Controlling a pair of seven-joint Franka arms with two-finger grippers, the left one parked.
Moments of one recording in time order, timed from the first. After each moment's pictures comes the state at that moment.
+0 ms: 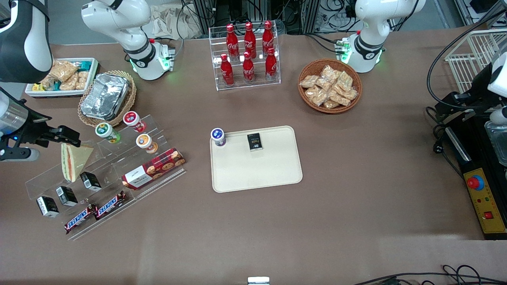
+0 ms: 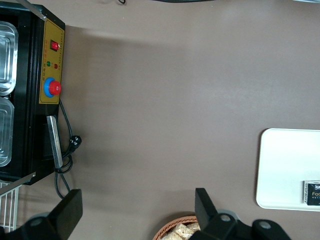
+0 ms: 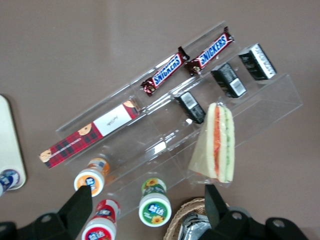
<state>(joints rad) 0.11 0.03 -0.17 -1.71 -0.05 1.72 -0.02</state>
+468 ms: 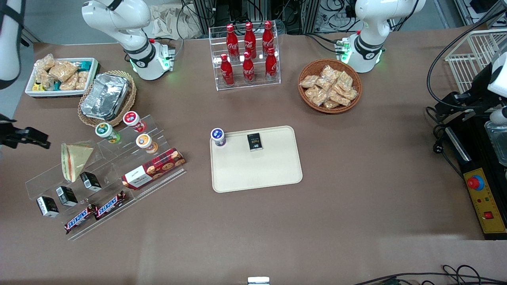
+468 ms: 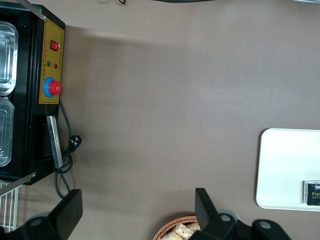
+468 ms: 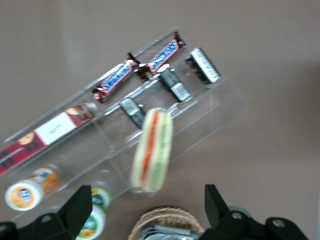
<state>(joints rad) -0.07 0.03 -0.19 -1.75 -0.05 1.83 -0.20</state>
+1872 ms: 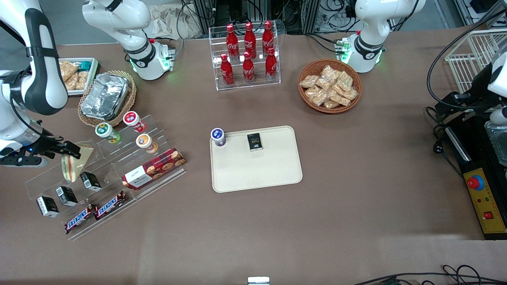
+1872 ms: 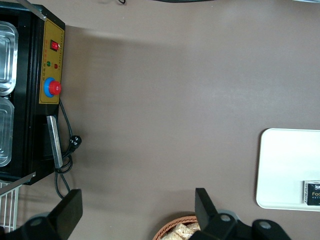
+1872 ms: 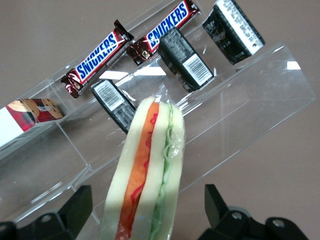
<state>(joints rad) -0.11 0.04 -0.17 -2.18 -0.02 2.30 -0.22</state>
